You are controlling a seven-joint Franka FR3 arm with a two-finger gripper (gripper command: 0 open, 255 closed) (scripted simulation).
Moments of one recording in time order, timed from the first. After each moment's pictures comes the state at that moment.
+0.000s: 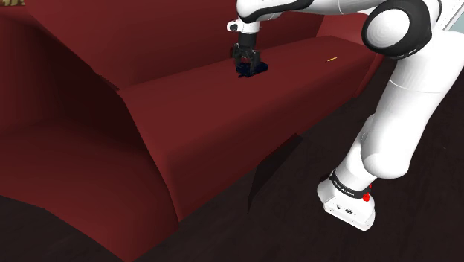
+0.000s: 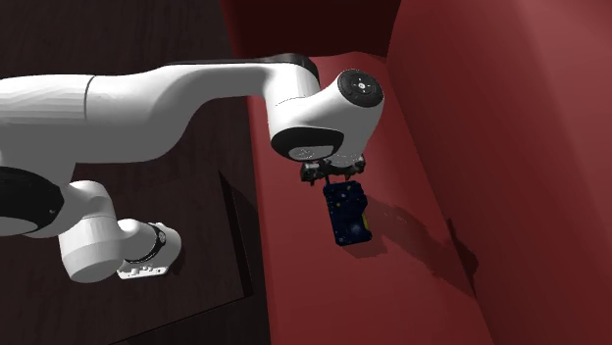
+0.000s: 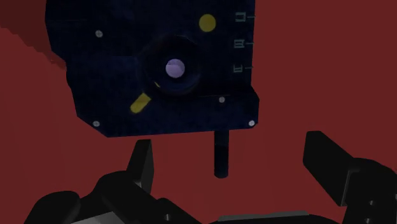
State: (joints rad) arm 0.19 0.17 -0.32 -1.70 0.06 1.80 -1.58
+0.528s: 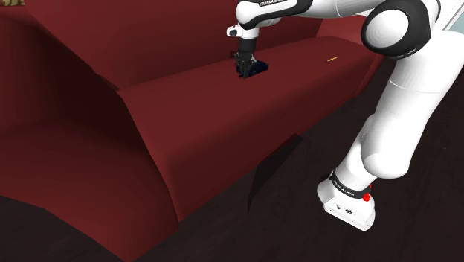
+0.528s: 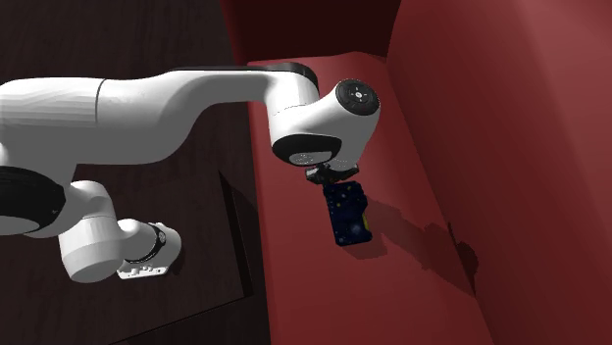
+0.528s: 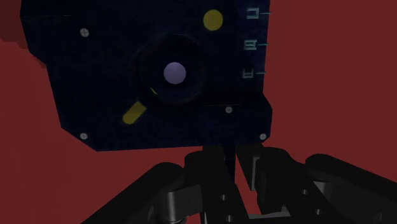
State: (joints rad) arm 0.19 0.17 -0.32 -1.74 0.07 1.85 -1.58
